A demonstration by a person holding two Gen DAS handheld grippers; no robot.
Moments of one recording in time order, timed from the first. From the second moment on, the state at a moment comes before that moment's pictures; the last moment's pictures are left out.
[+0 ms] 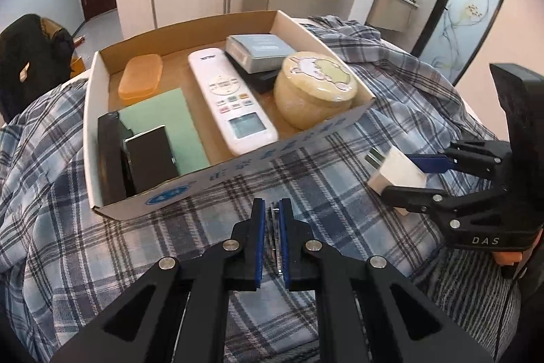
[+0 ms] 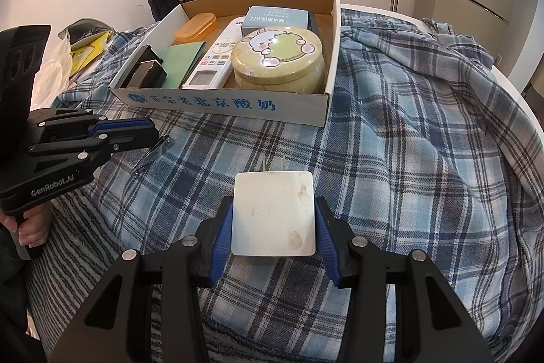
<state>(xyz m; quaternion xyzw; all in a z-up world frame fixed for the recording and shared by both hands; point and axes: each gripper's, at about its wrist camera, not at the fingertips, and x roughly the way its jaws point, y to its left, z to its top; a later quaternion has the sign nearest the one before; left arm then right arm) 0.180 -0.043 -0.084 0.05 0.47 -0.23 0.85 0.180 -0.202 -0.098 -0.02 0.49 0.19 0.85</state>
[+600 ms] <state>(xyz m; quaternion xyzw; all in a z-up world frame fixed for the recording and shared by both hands) 0.174 -0.056 -0.094 0.08 0.47 -0.24 0.84 0.179 -0.201 -0.098 -0.03 0.49 0.19 0.85</state>
